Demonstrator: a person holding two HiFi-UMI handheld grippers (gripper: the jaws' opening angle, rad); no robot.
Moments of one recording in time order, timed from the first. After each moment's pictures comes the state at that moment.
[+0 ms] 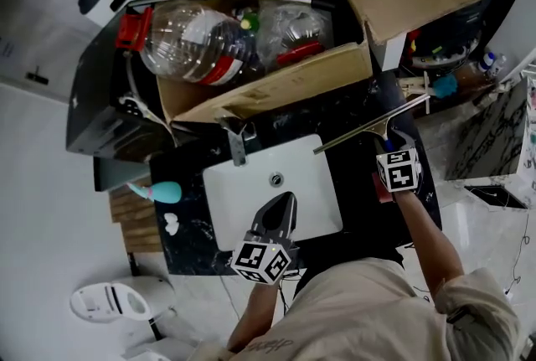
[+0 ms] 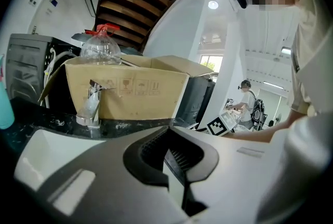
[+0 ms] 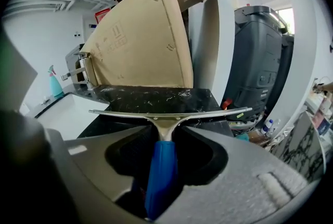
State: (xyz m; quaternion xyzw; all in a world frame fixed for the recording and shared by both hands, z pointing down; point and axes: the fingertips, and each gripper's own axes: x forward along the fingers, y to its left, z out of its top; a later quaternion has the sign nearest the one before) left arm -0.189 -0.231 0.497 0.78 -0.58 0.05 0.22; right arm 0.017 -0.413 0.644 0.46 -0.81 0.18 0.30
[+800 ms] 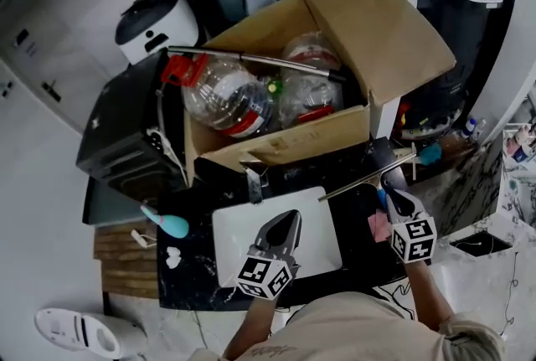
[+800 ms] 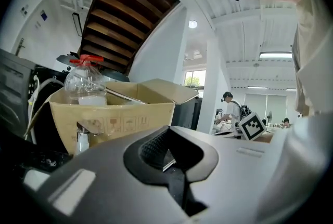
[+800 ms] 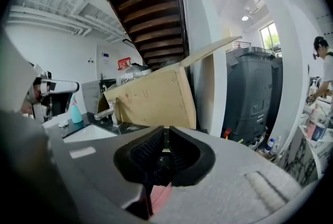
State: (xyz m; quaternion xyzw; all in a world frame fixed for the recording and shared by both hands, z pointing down) left arm -0.192 -0.250 0.412 0.83 -0.54 -0.02 0.11; right arm 0.030 -0.342 0.490 0.47 -0.86 0.11 0.15
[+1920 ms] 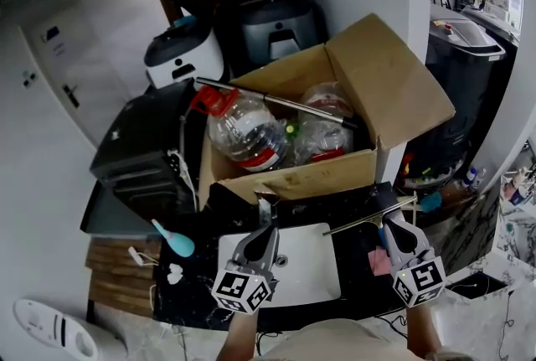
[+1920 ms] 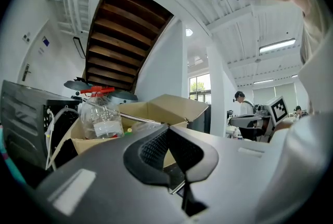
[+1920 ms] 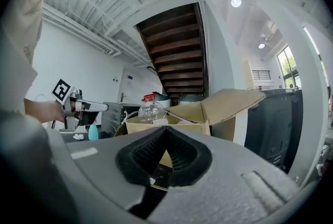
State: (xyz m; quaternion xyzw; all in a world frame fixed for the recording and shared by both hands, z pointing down) left arm -0.255 -0.234 0.348 0.81 -0.59 -0.03 0.02; right arm -0.012 -0.287 0.354 0.39 -0.92 -0.03 0.03
